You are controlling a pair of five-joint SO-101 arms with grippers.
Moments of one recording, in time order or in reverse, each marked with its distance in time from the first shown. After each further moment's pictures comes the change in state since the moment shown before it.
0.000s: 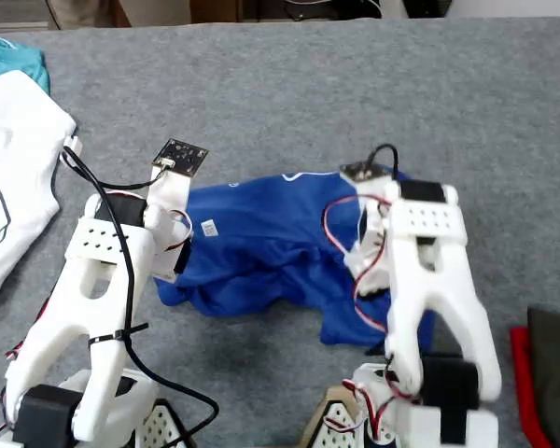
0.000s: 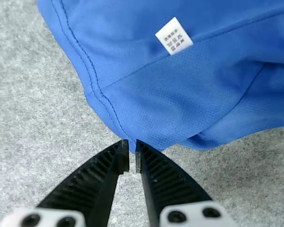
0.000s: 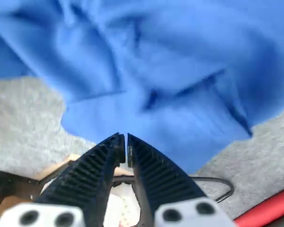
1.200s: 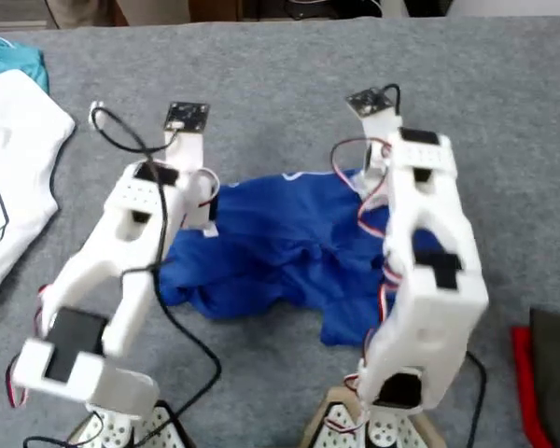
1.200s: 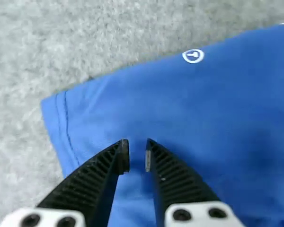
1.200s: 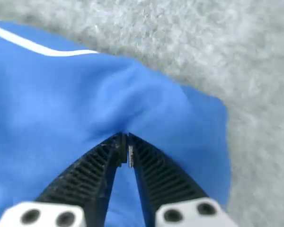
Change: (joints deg) left arm 2.3 28.0 -15.0 -22.1 16.0; right arm 2.9 47.2 -42.6 -23.1 6.2
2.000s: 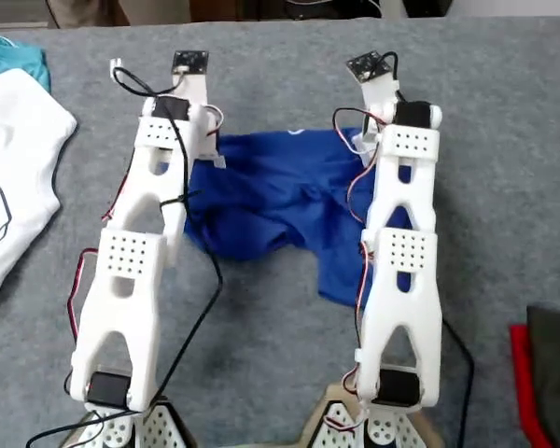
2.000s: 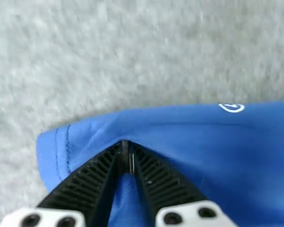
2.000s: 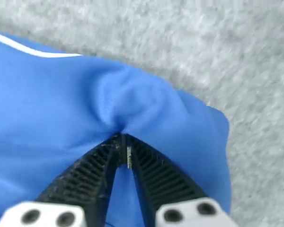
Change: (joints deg) left arm -5.1 65.8 -96.2 25.2 0.7; right arm 0.0 50.8 -88.8 24.7 0.1
